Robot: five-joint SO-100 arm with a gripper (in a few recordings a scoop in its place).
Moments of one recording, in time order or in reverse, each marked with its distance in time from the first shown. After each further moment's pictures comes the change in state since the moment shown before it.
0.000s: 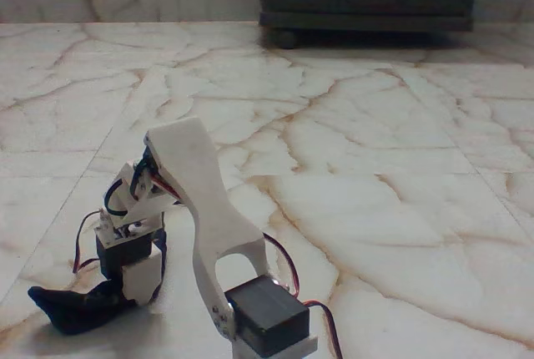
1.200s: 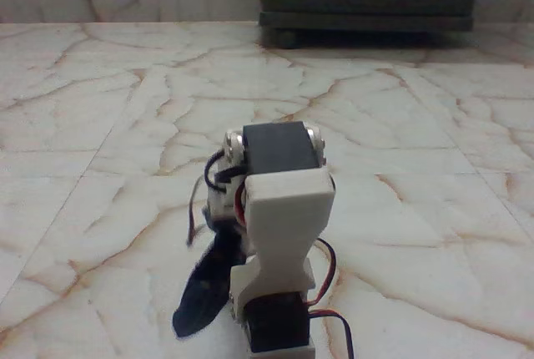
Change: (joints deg) arm 26.5 75.6 74.4 -21.0 -36.3
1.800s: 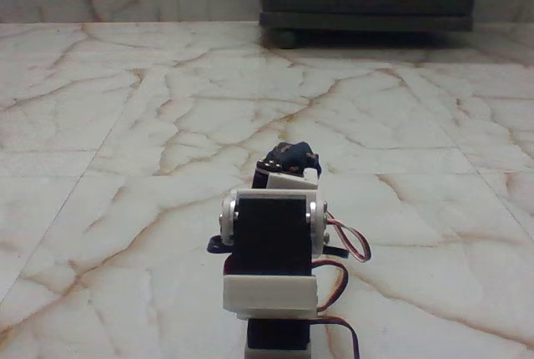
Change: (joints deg) arm 12.7 19.1 17.5 -40.4 -33.9
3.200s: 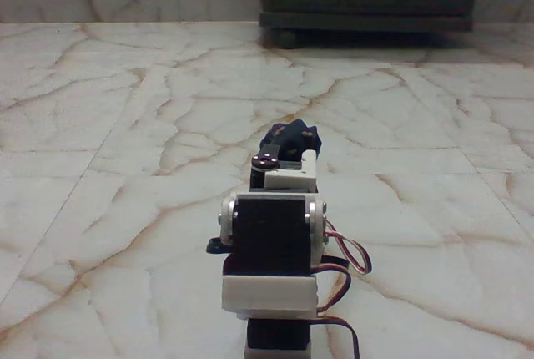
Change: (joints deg) arm 0.3 0.0 3.7 -15.0 -6.2
